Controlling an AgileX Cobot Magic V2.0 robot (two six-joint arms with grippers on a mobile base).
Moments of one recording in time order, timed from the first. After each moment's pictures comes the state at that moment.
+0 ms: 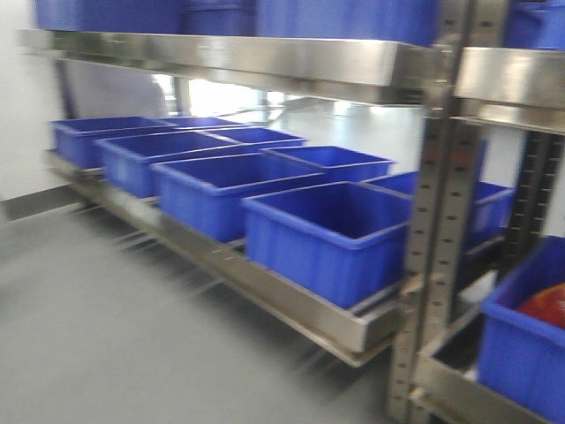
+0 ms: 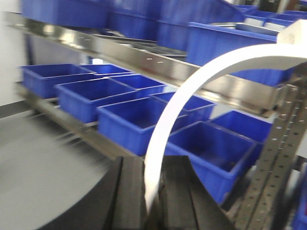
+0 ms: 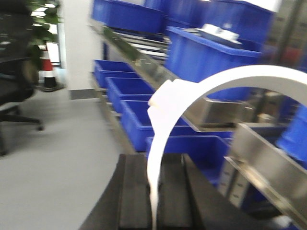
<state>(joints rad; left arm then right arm) -0.03 0.38 -0.63 -0.10 0.42 0.03 0.11 0.49 -0.76 0.41 0.47 -0.43</state>
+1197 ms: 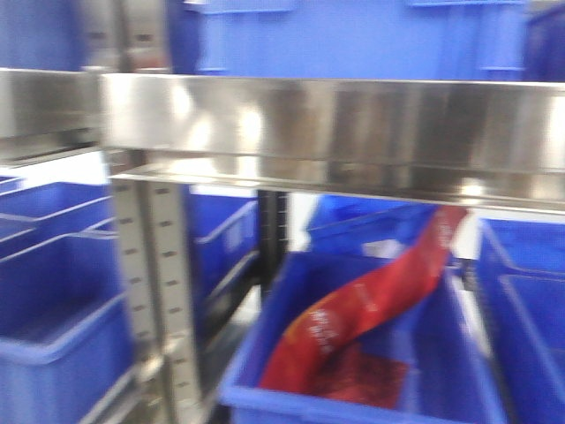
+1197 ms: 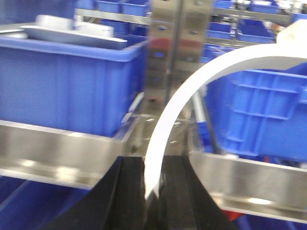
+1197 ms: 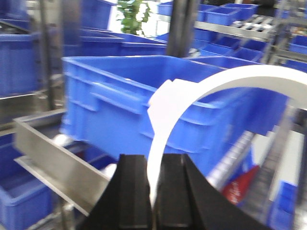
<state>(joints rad) -0.03 0.38 -0.63 -0.10 0.42 0.03 0.11 0.49 -0.76 0.41 0.46 -0.43</state>
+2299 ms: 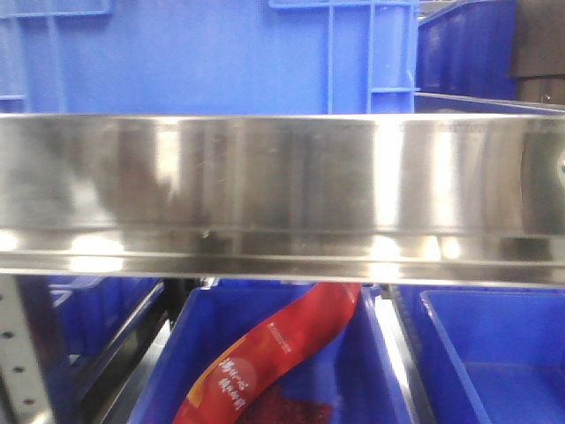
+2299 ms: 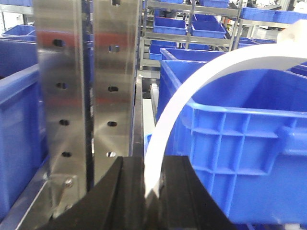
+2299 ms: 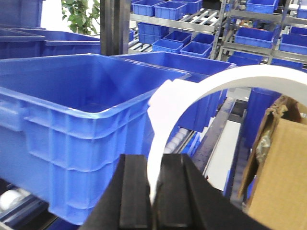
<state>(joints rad) -0.03 0.38 -0.63 -0.10 0.42 0.03 0.11 0.49 -0.76 0.41 0.46 -0.43</state>
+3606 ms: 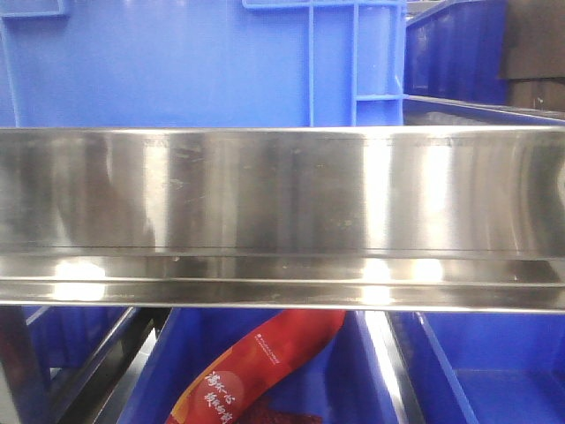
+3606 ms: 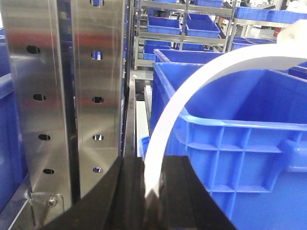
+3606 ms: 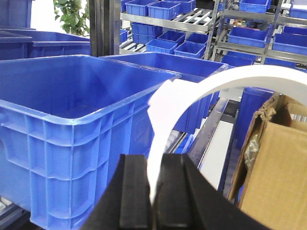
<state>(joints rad) -0.03 0.38 -0.63 -0.10 0.42 0.03 0.11 0.49 -0.76 0.41 0.46 -0.43</state>
